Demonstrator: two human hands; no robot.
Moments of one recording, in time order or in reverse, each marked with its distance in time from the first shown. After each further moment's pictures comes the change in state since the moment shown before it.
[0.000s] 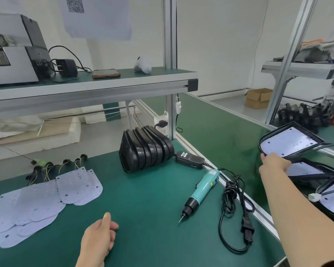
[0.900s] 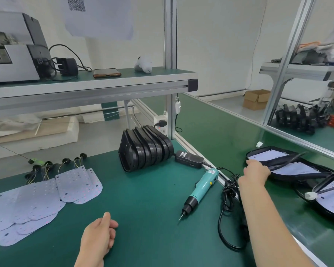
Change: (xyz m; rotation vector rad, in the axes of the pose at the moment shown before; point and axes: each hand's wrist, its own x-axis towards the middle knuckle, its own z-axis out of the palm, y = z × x) left_hand 0.007 -0.006 -0.001 -0.052 -0.027 -0.024; right_hand -0.090 0.032 0.000 0.661 -0.164 0.093
